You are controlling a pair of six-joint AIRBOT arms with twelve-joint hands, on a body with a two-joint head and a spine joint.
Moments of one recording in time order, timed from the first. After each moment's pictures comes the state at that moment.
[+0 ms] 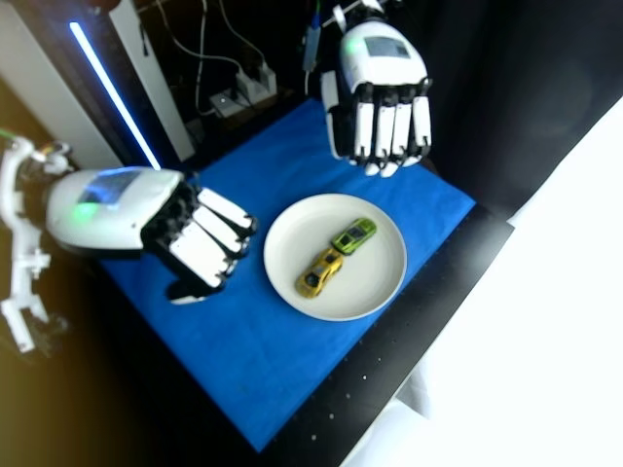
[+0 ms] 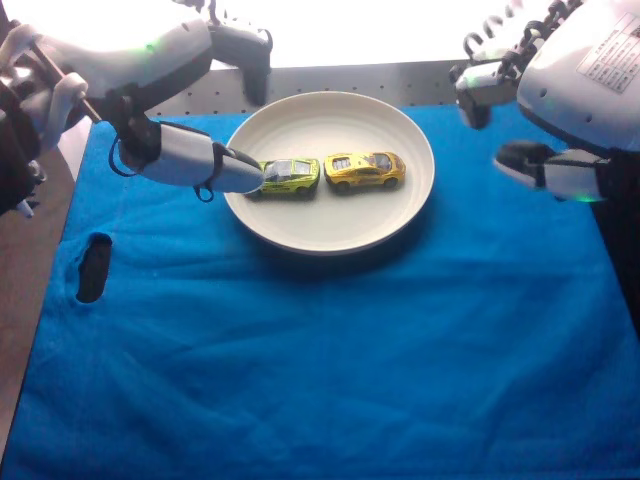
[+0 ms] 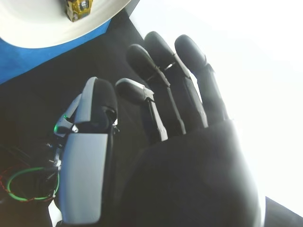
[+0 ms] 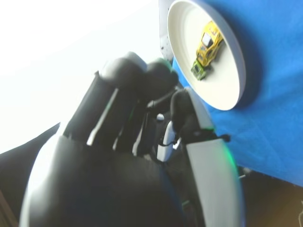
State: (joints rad) left arm 0.52 -0.98 1.11 -0.09 -0.49 1.26; right arm -0.66 -0.96 1.06 -0.02 0.68 -1.32
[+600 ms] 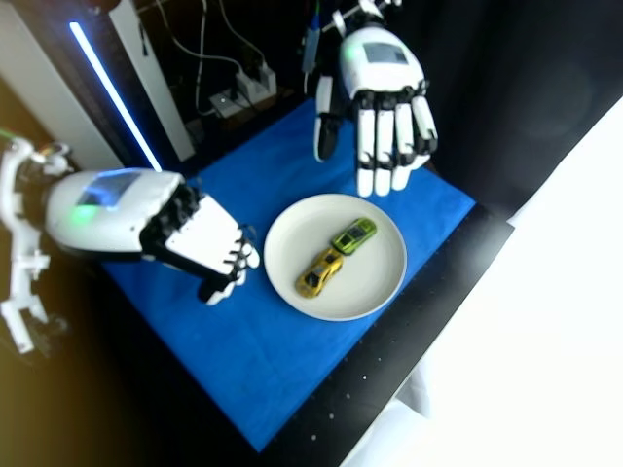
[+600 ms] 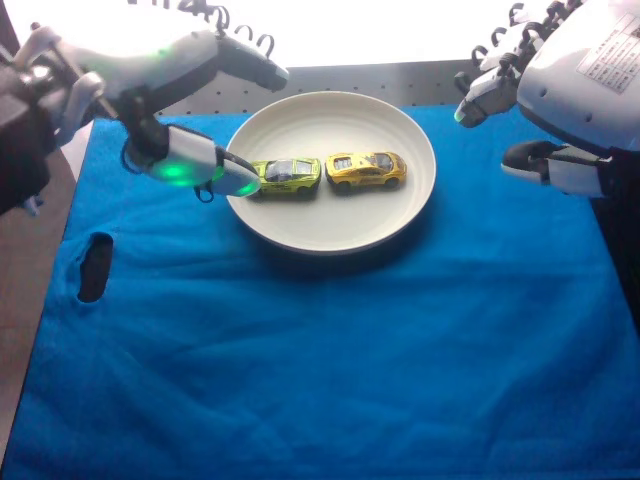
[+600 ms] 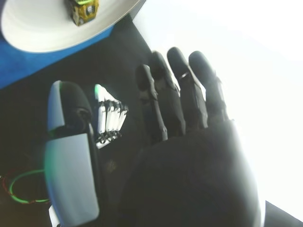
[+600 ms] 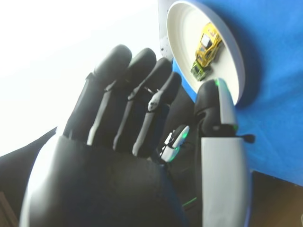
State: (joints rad) left arm 0.49 -1.03 1.18 -0.08 -0.40 1.26; right arm -0.66 -0.96 1.06 -0.01 0.68 -1.32
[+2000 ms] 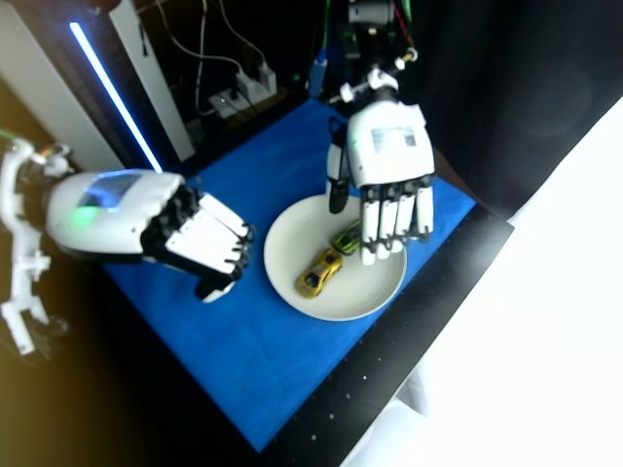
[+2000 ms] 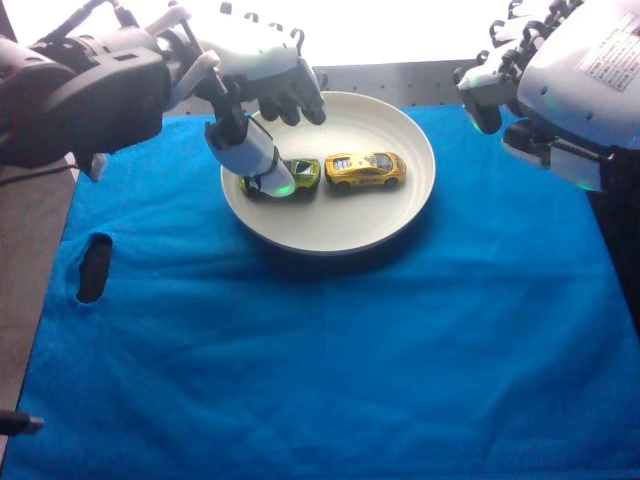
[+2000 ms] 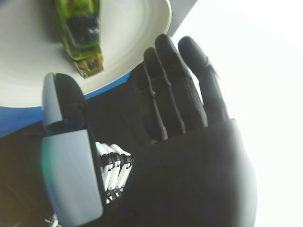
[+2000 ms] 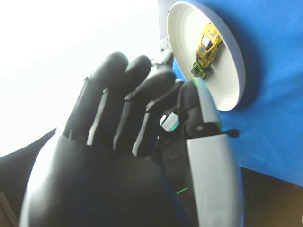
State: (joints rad) left arm 0.39 -1.29 1.44 -0.11 -0.09 1.37; right arm -0.66 -0.96 1.06 -0.01 0.68 -1.32
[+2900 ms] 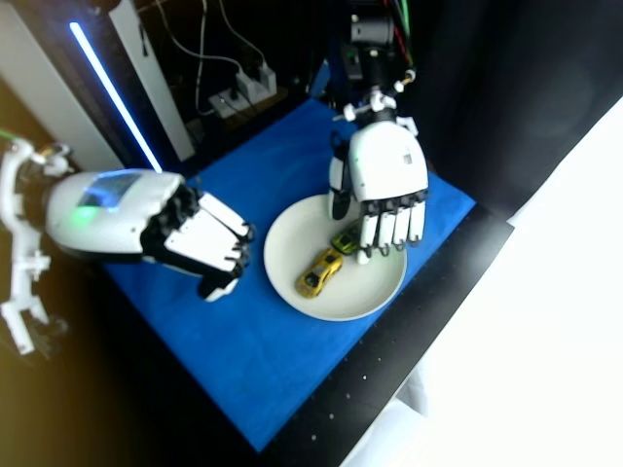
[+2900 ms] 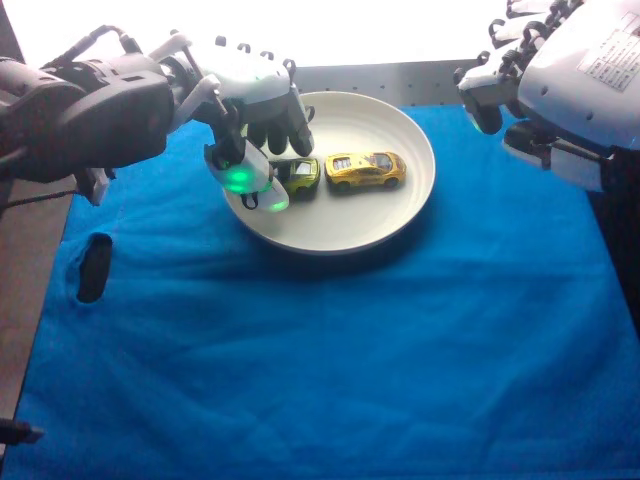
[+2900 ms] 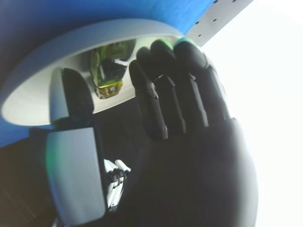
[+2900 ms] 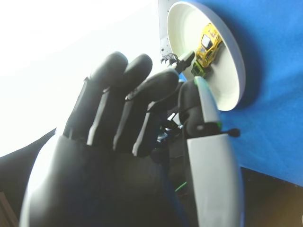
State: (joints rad) left arm 0.43 -1.33 1.50 -0.16 -0.06 1.37; right arm -0.66 -0.96 1.06 0.00 0.68 -1.32
